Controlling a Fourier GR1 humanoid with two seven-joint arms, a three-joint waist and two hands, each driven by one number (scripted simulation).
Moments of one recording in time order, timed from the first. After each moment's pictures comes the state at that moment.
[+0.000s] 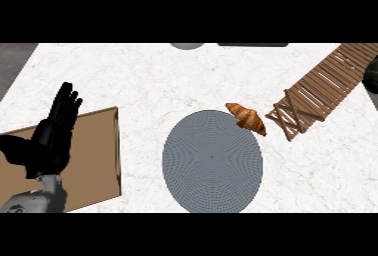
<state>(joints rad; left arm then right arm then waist) -0.10 0.17 0.05 -1.66 0.01 0.15 0.16 -0.74 -0.74 -0.19 -0.68 0.28 0.29 -0.54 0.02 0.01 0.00</state>
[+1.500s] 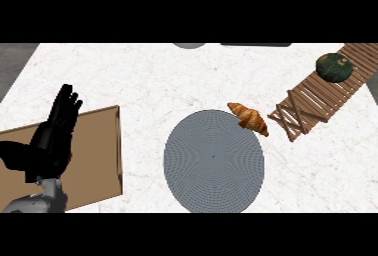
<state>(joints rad) -0.08 0.15 0.05 -1.70 -0.01 0.14 0.16 -1.06 -0.81 -0.36 -0.21 0.22 0.45 -0.58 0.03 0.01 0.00</state>
